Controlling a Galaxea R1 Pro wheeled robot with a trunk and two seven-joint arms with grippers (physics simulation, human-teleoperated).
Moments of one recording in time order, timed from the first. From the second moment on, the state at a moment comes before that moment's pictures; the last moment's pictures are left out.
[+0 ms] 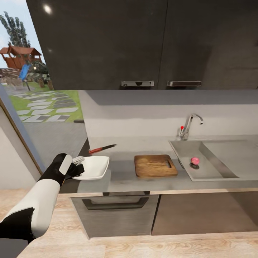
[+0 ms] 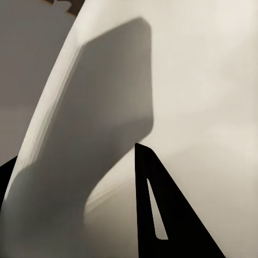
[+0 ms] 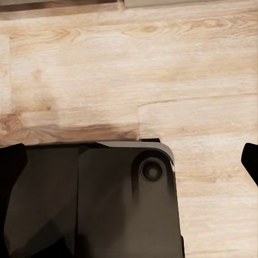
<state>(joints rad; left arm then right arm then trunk) -1.01 0.06 0.27 -0.59 0.34 0.96 0.36 0.29 0.05 0.03 -0.64 -0.03 -0.34 -0.05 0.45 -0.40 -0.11</state>
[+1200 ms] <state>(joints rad) -1.01 0.06 0.27 -0.60 0.35 0.96 0.36 0.29 0.05 0.03 -0.64 -0.03 -0.34 -0.05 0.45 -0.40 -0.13</state>
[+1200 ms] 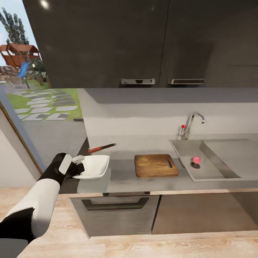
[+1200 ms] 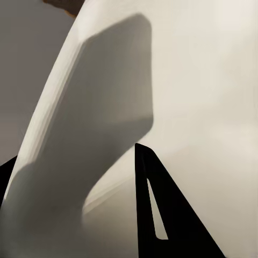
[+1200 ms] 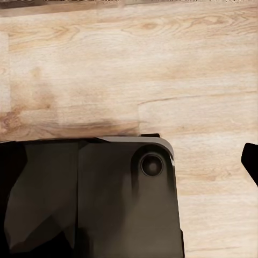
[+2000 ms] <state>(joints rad) -1.01 0.06 0.27 -0.58 0.34 0.96 0.37 0.29 0.05 0.03 -0.64 -0.03 -0.34 -0.05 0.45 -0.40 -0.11</state>
